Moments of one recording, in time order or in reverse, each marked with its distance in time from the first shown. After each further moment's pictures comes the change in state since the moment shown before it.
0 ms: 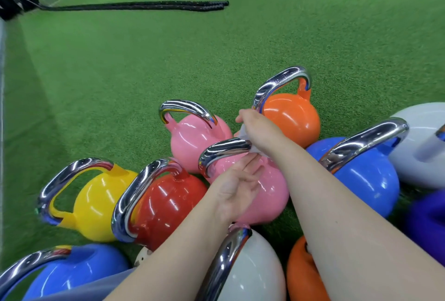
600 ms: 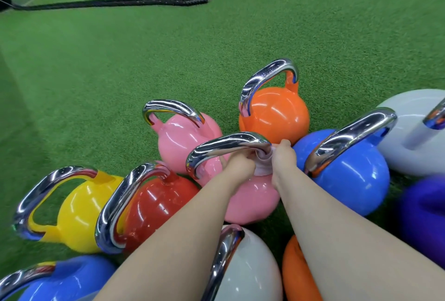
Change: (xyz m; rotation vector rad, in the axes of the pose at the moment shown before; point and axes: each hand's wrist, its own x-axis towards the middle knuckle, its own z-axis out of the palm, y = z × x) left_hand 0.069 -0.003 0.015 1.263 0.126 0.161; right_hand 0.004 0.078 0.014 0.731 0.474 0.595
